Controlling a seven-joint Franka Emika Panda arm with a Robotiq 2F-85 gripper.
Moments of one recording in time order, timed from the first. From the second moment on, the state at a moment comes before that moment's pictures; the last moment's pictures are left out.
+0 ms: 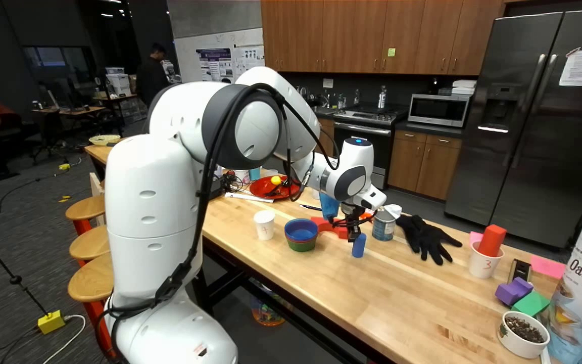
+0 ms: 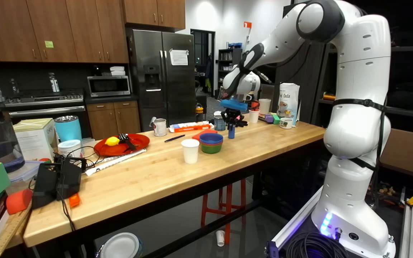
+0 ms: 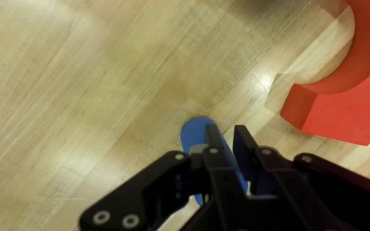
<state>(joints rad) -0.12 0.17 -0.09 -2.15 0.12 2.45 0.76</state>
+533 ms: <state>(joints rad) -0.12 0.17 -0.10 -2.14 0.11 2.46 0.74</state>
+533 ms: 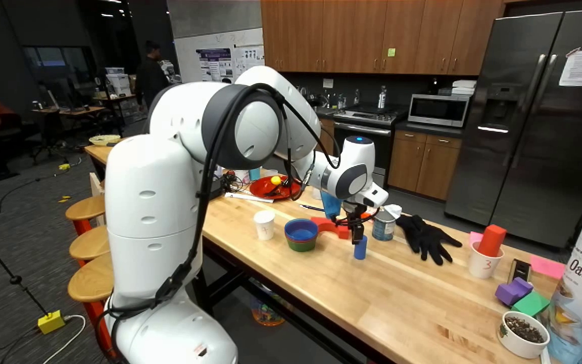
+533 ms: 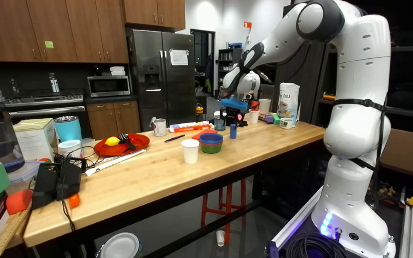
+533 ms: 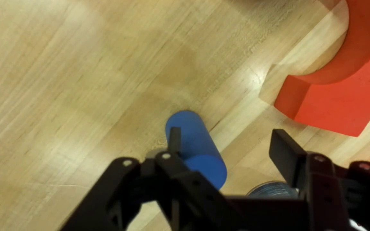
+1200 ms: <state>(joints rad) -0.12 0.17 -0.13 -2.14 0.05 2.44 0.75</state>
